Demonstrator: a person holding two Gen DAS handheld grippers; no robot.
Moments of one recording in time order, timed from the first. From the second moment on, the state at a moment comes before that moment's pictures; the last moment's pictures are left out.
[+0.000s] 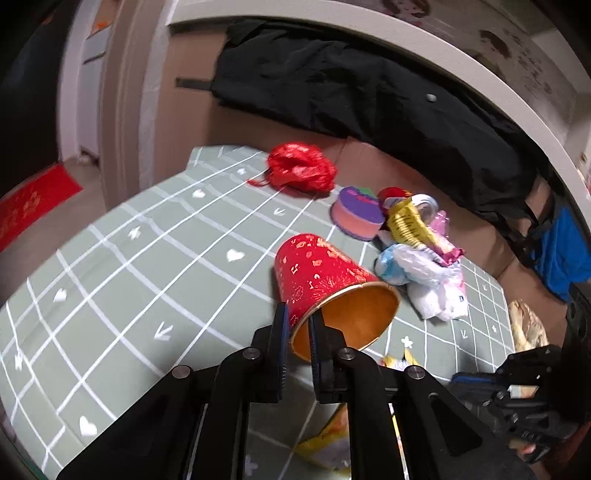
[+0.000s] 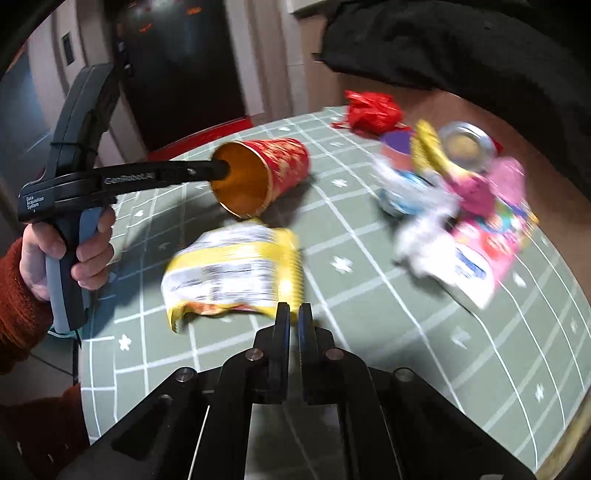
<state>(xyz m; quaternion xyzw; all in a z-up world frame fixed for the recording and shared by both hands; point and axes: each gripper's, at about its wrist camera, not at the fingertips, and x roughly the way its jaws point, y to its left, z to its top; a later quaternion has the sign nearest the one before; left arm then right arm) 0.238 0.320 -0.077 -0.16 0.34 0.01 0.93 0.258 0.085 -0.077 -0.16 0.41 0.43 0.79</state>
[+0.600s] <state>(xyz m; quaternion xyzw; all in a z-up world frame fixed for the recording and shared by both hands) 0.240 0.349 -0.072 -0.21 0.35 0.02 0.91 0.249 0.126 -0.046 -0.18 0.36 0.50 0.77</state>
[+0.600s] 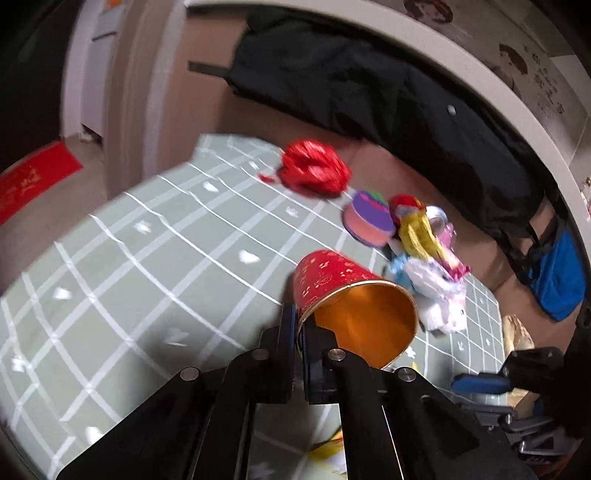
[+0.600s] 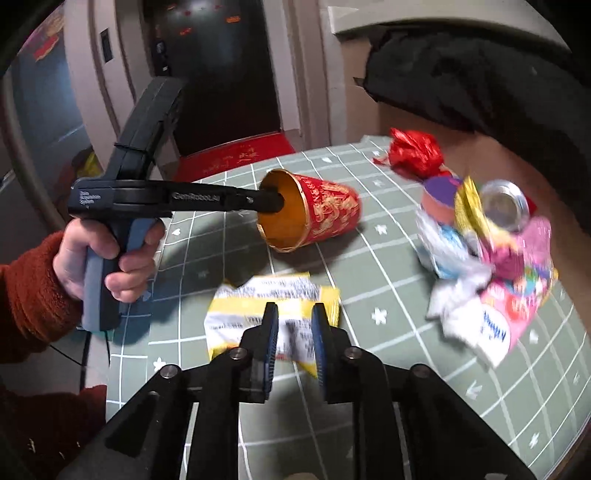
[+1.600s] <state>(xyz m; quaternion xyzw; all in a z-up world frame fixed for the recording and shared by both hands) 0.160 0.378 -0.013 -0.19 0.29 0.07 0.93 0.194 0.170 -0.063 -0.26 0.35 0.58 0.69</state>
